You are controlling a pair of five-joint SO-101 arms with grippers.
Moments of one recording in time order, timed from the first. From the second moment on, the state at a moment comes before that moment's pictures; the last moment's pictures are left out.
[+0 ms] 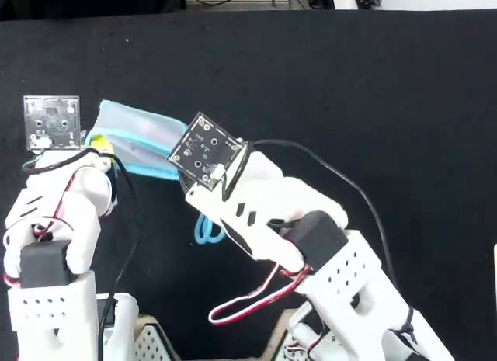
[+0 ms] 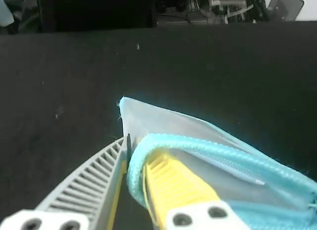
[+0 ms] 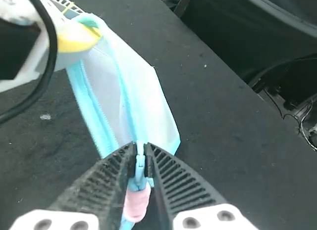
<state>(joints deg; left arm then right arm) -9.8 -68.1 43.0 58.0 -5.1 -40.8 -46.8 32.8 53.6 20.9</state>
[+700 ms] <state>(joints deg) -21.7 -73.5 45.9 55.3 -1.5 -38.8 -47.4 32.8 53.6 20.9</state>
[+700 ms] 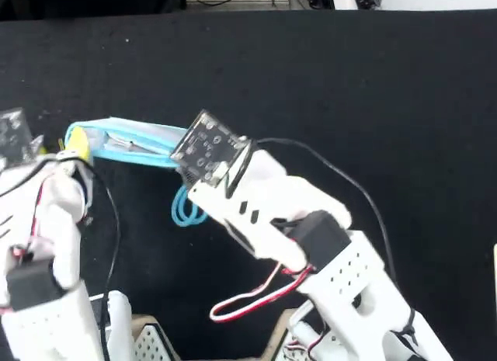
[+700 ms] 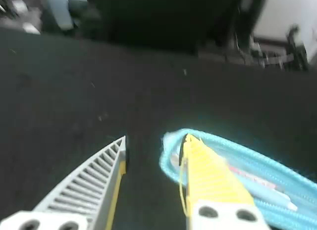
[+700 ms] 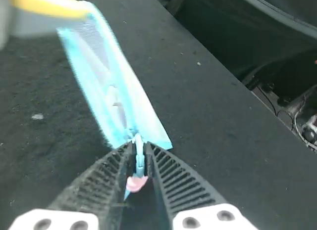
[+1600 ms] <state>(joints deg) -9.8 -102.2 51.0 68.0 -6.3 -38.0 -47.4 31.8 44.9 21.0</state>
